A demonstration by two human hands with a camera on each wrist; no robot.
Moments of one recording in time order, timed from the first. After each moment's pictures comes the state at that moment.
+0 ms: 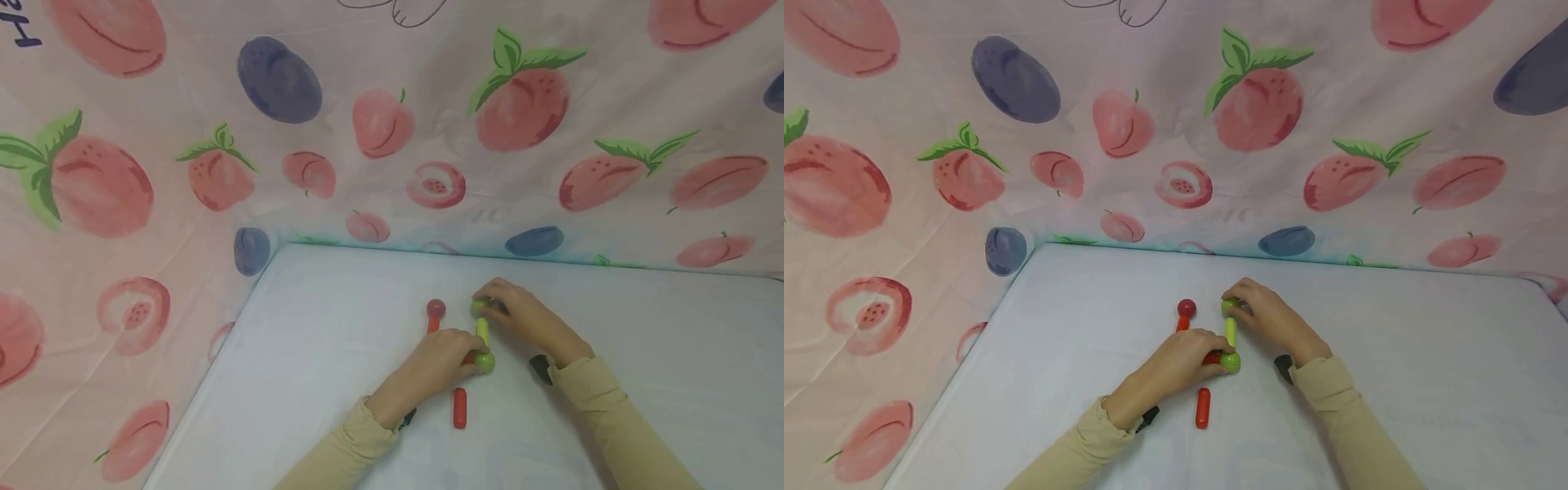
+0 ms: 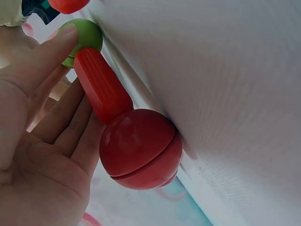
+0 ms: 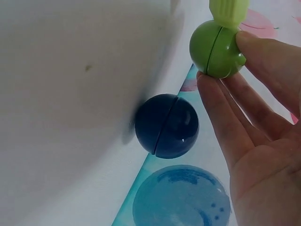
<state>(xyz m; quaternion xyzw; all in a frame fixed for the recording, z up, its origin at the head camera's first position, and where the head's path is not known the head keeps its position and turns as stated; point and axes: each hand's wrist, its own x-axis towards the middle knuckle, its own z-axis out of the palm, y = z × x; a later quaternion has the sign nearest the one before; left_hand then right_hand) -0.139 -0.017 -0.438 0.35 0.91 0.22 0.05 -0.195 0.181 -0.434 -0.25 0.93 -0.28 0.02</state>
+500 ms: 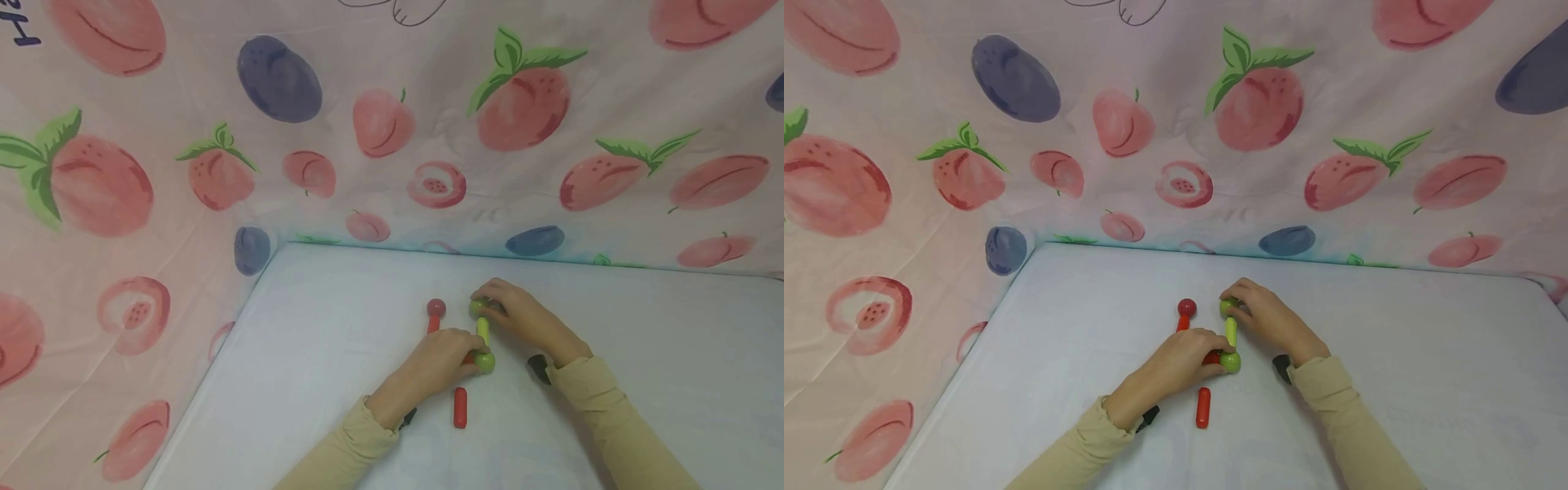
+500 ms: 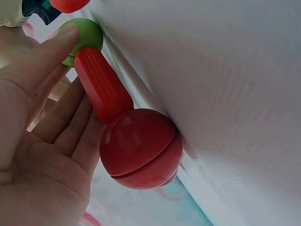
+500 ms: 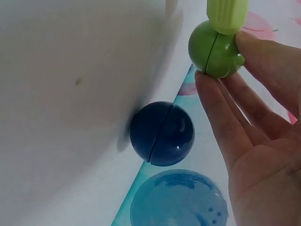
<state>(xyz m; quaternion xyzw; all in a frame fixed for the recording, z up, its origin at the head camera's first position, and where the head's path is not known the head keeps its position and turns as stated) -0.138 -0.018 -0.438 0.36 0.91 0.22 0.04 -0.196 0.178 -0.434 -0.26 0.92 -0.28 0.02</state>
